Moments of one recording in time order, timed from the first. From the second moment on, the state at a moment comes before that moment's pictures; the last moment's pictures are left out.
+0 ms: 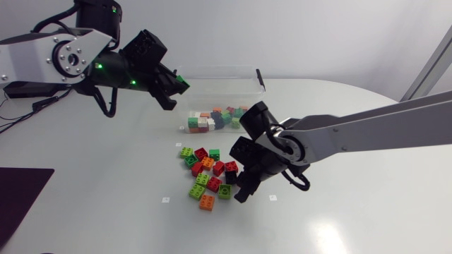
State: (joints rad) left arm -0.29 1.61 1.26 -0.26 0.33 0.60; right arm 0.64 1.78 0.96 -0.33 -0.07 -0.33
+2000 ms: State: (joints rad) left arm -0.21 1.77 1.08 -0.21 0.46 1.00; right arm 0.41 2.01 1.78 -0.38 -0.15 -0.19
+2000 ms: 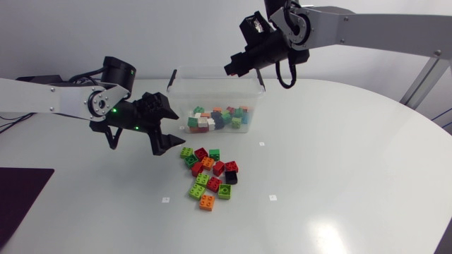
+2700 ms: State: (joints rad) left arm -0.21 2.01 1.11 -0.20 0.45 1.21; right arm 0.40 2.15 1.97 -0.44 -0.12 -0.15
